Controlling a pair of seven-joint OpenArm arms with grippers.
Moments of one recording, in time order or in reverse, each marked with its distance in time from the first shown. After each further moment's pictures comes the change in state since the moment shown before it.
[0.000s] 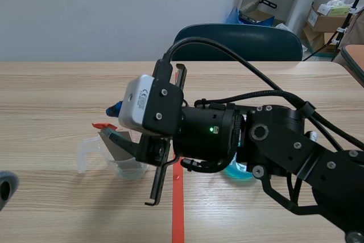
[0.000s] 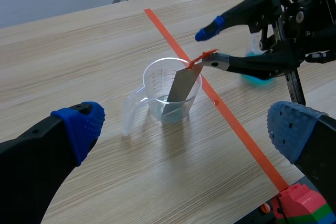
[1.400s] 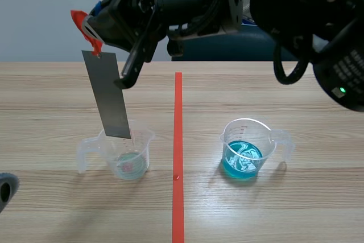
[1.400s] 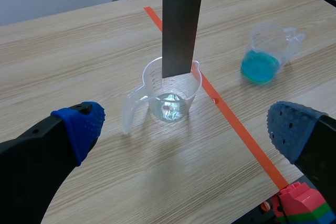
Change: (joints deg) left arm 0.0 0.0 0.0 0.0 0.0 0.0 0.4; right arm 19.0 0.0 3.1 19.8 48.1 7.1 -55.9
